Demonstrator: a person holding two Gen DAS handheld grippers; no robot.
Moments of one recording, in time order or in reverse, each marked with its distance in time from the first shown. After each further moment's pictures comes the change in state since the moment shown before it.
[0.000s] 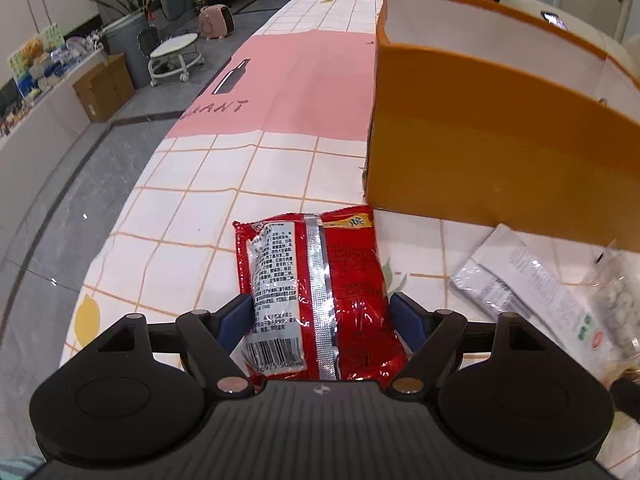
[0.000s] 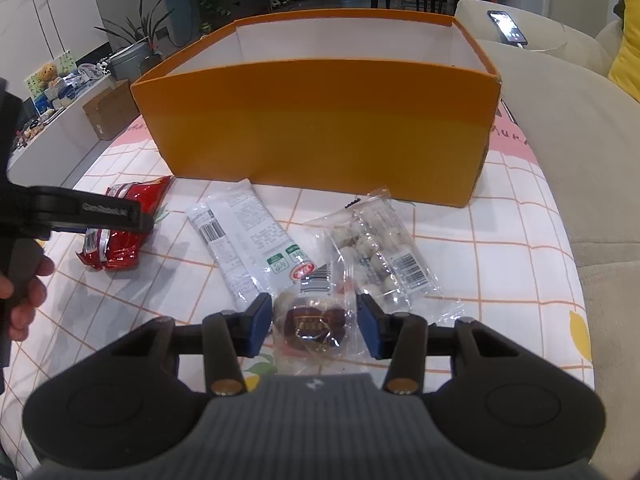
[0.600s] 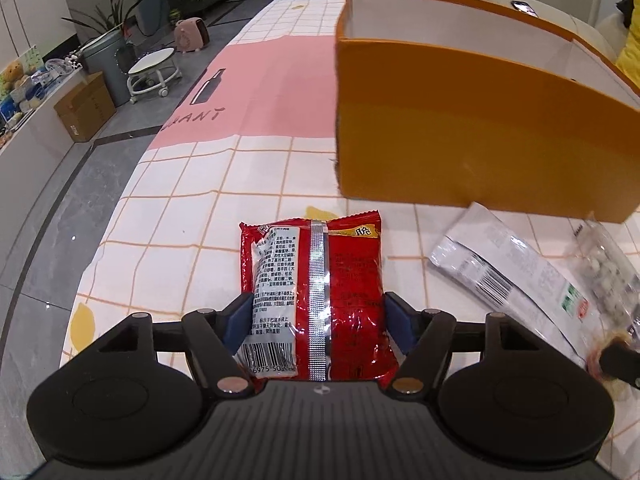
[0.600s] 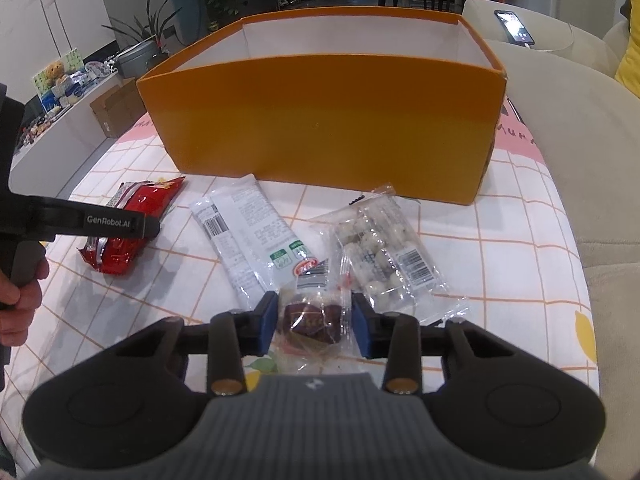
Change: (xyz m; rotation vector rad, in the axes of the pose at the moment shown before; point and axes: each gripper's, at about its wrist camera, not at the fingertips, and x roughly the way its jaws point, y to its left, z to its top) left arm -0.012 -0.006 -0.010 0.068 -0.009 -0.053; right arm 0.001 0.000 -0.003 -0.014 0.007 0.012
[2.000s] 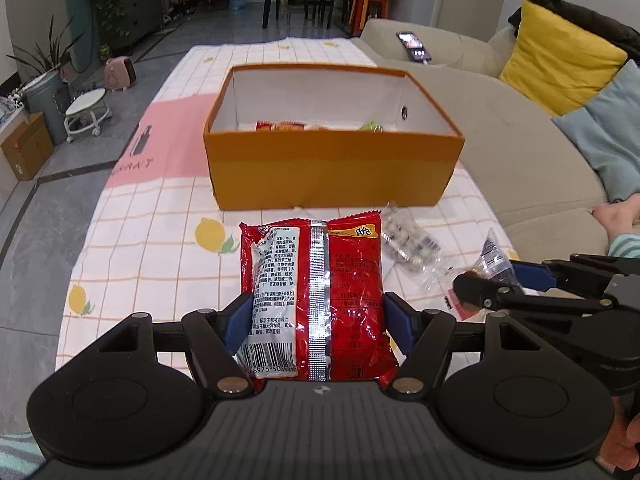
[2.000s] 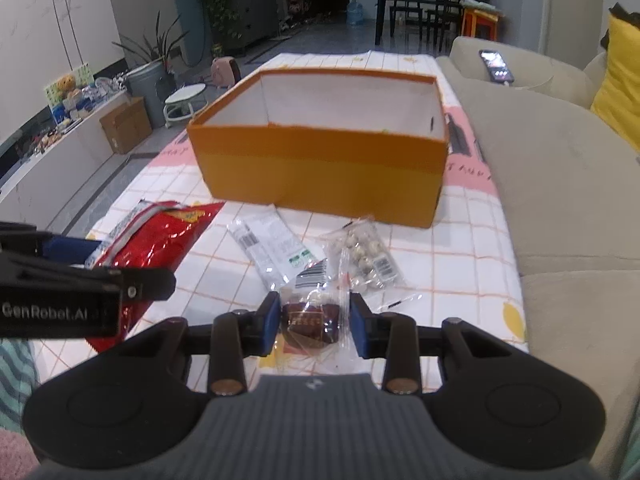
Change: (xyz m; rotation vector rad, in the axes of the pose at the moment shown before) left arm -0.153 -0.042 -0.030 0.092 -0.095 -0.231; right arm -0.113 0.008 -0.008 -0.015 -0.099 -0.032
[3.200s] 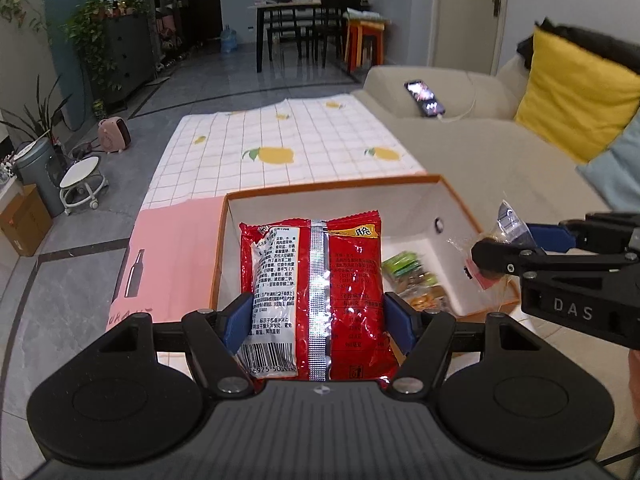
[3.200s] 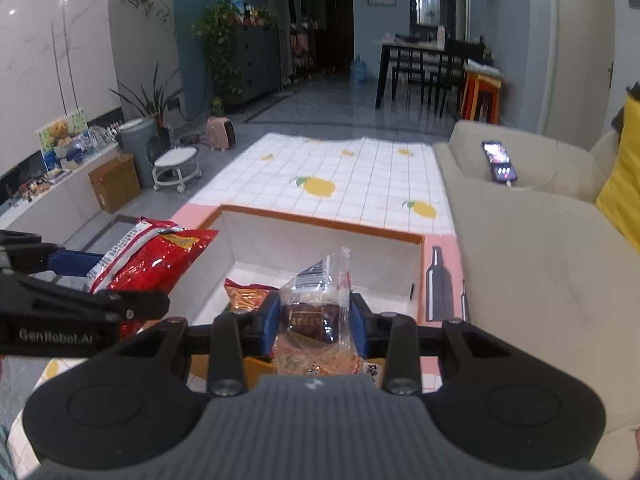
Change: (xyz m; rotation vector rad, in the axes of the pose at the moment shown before) left arm 0.073 0.012 0.154 0.095 -0.087 0.040; right arm 0.065 -0.044 0.168 -0.065 -0.119 -0.014
